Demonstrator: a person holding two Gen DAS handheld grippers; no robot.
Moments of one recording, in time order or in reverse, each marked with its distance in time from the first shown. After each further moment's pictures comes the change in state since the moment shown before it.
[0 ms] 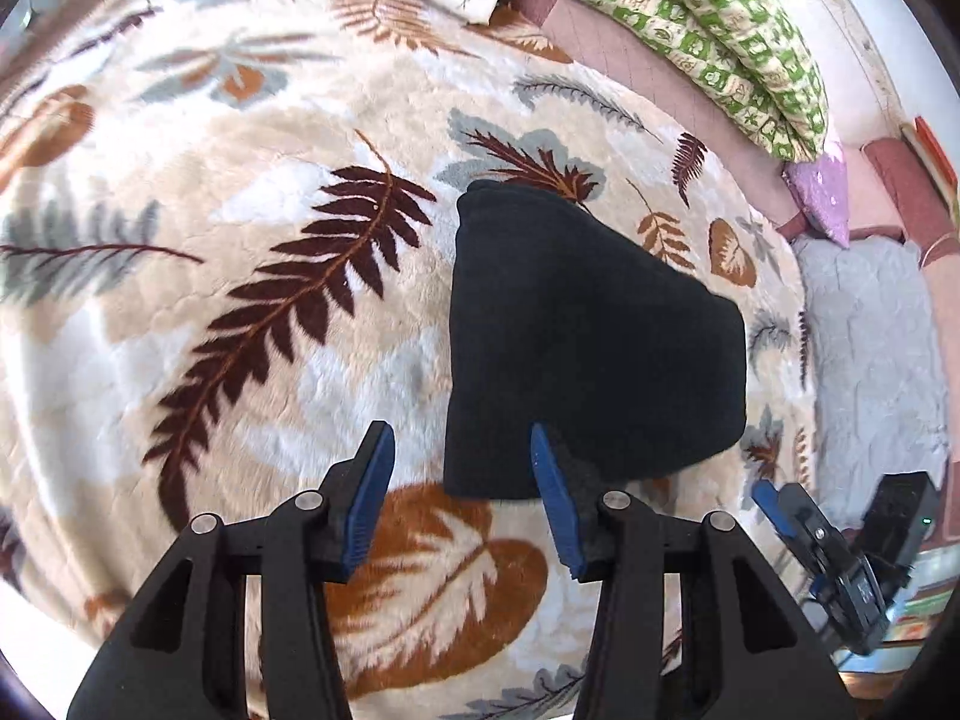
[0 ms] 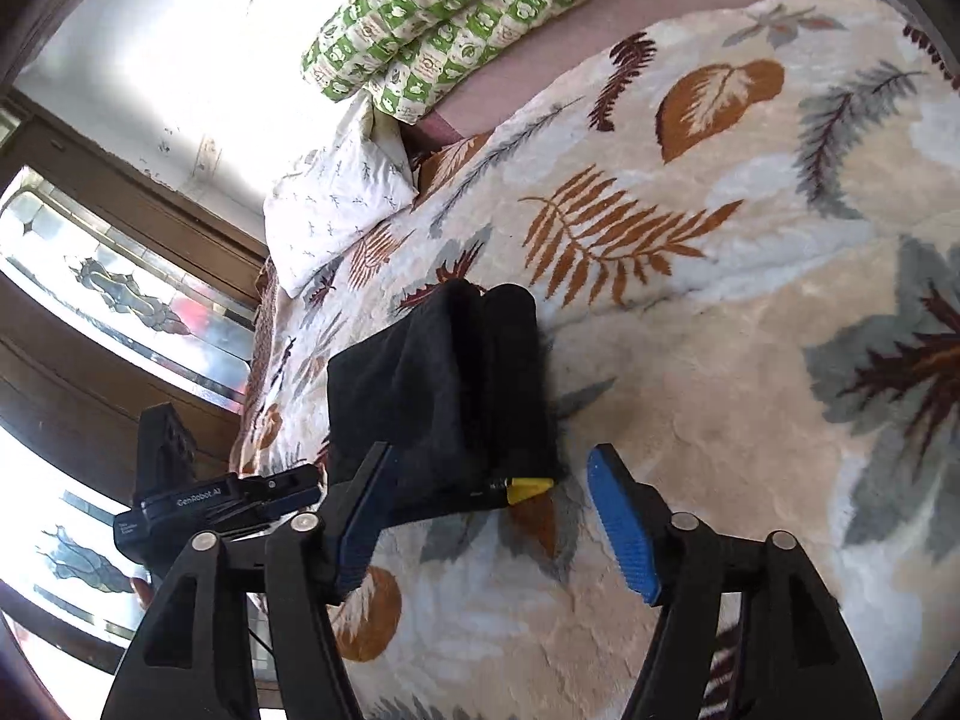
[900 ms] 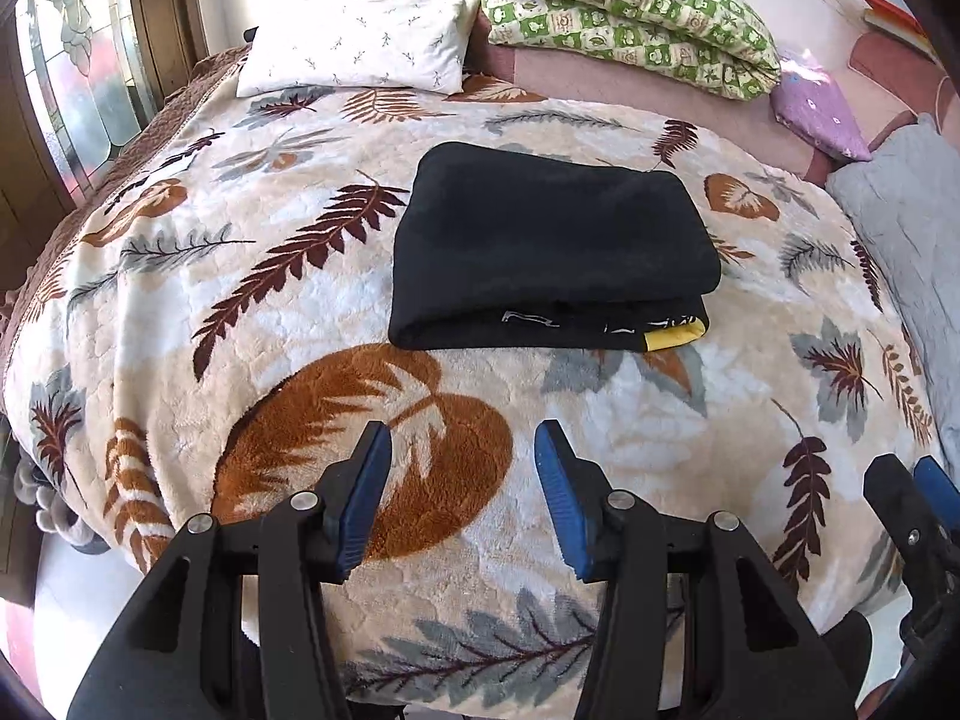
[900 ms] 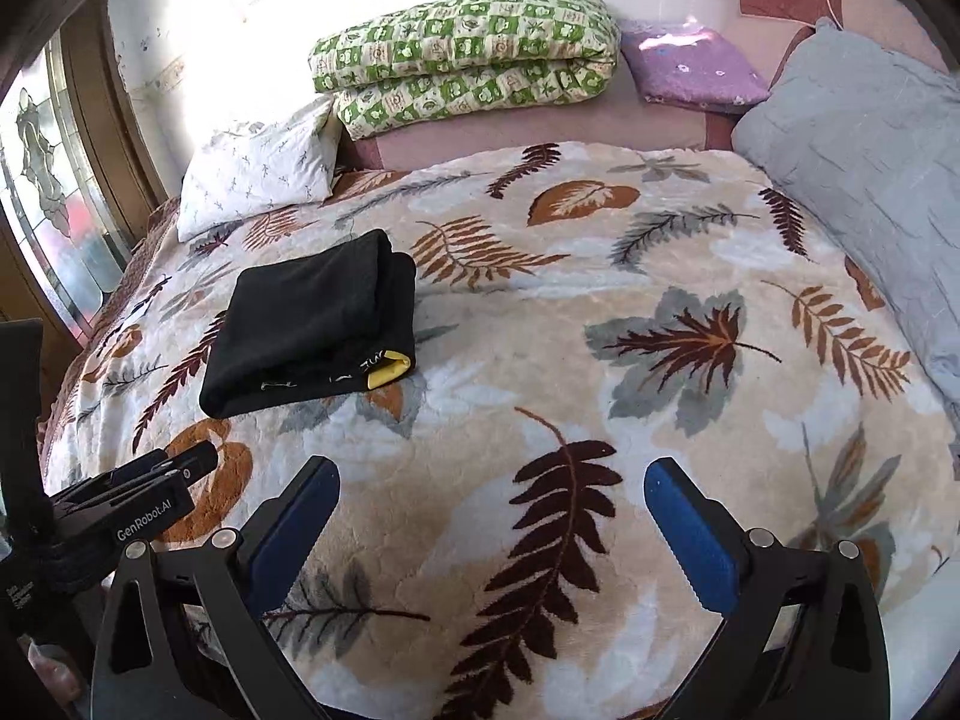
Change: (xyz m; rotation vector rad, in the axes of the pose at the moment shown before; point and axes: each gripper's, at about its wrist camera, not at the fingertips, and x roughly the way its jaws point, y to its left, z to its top) left arm -0.013 -0.075 -0.118 0.159 -0.294 0.293; right arm -0.080 0.041 -0.101 -0.268 -0.199 -0.481
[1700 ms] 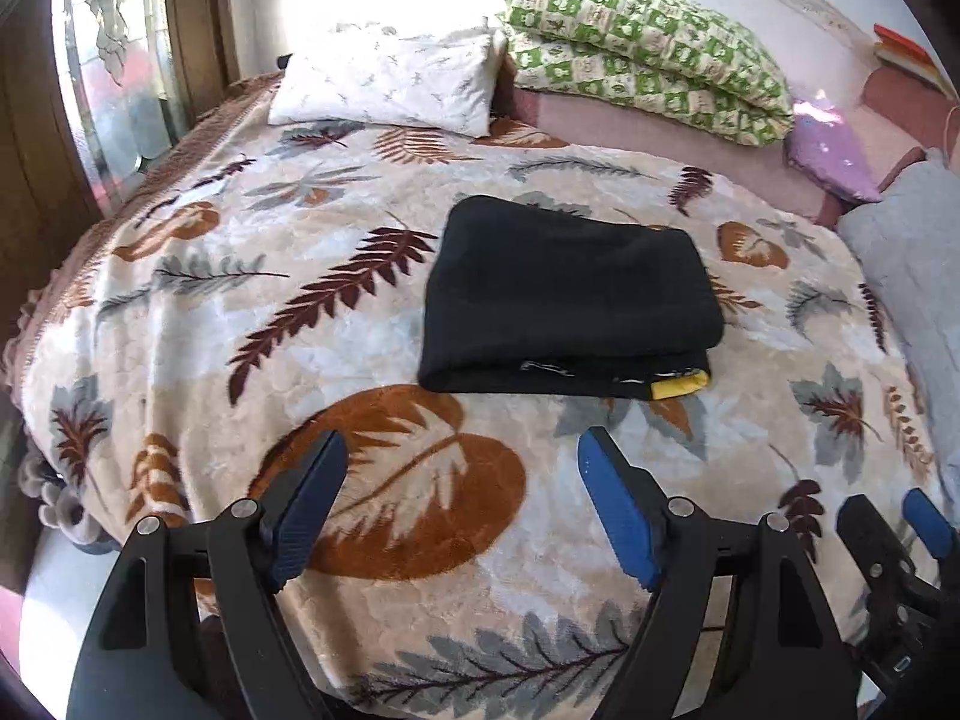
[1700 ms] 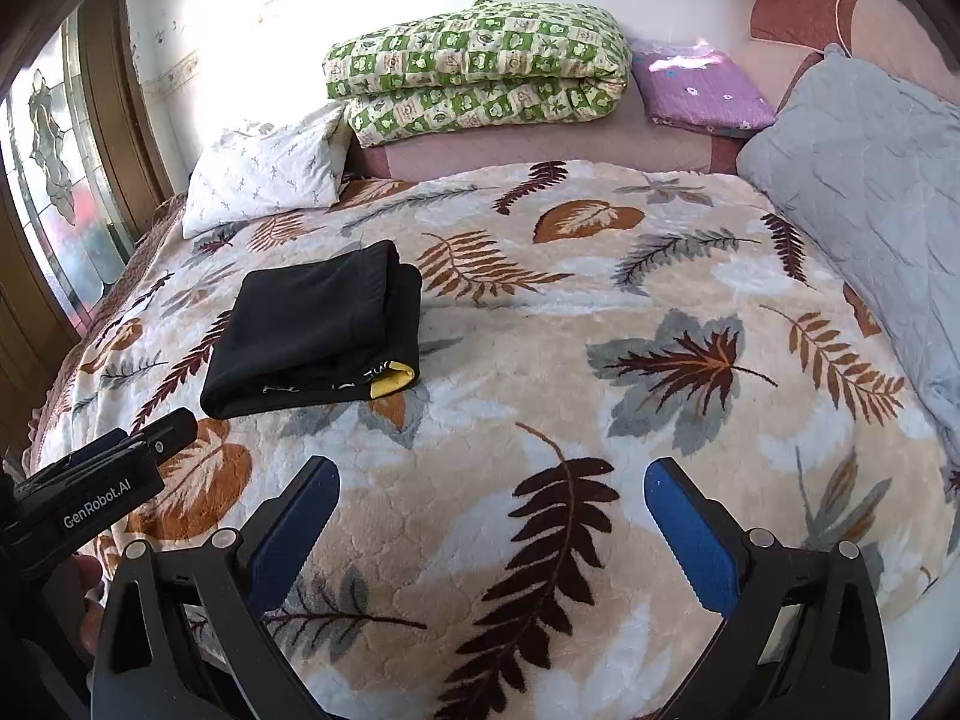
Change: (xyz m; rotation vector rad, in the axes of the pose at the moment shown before) left arm -0.019 0.002 0.005 -0.029 -0.096 0.080; right arm 0.000 0.005 0.001 -0.042 -0.027 -0.009
